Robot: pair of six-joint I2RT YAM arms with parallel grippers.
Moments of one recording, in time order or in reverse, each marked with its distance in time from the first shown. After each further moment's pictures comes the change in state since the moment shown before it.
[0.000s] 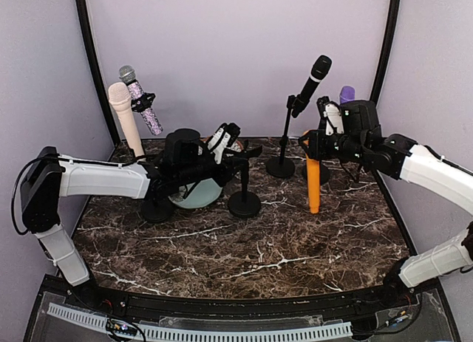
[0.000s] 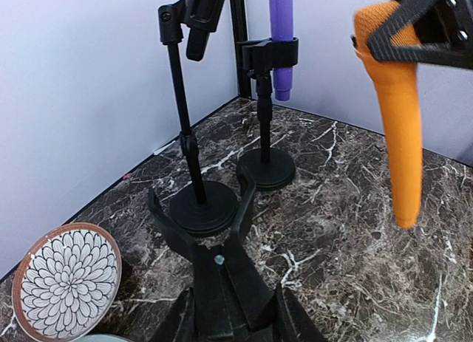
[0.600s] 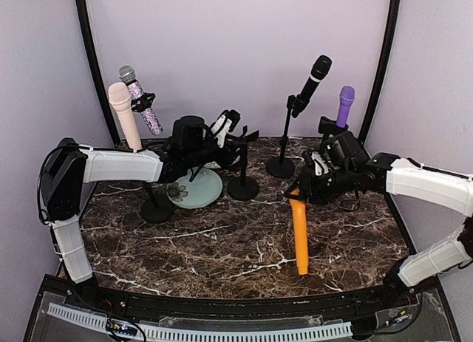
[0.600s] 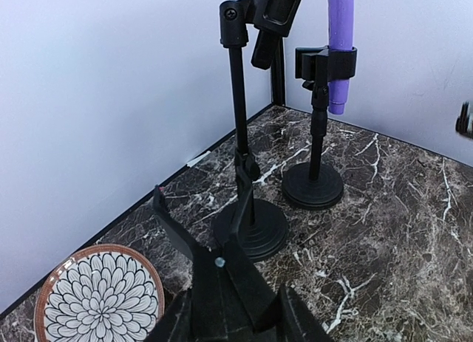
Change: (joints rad) left arm 0.108 0.181 0.210 -0.003 0.051 0.037; right arm -0.015 0.051 -0.171 -0.155 -0.463 0.351
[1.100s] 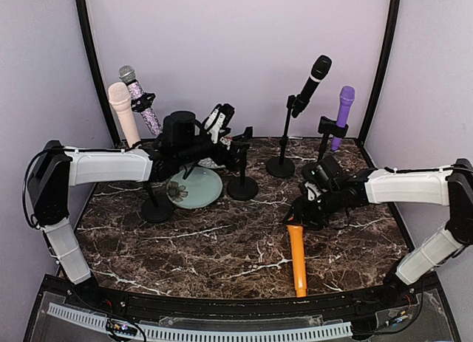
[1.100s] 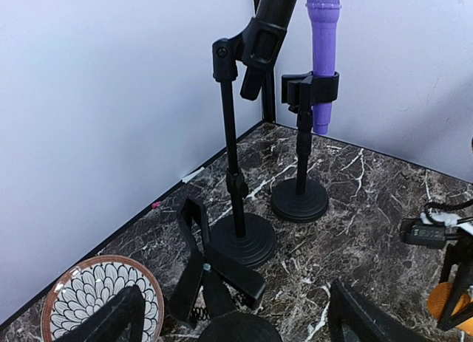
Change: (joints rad) left arm 0.002 -0.075 -0.034 -0.008 0.044 -0.011; right arm 0.029 0.152 -0.124 0.032 -0.040 0.170
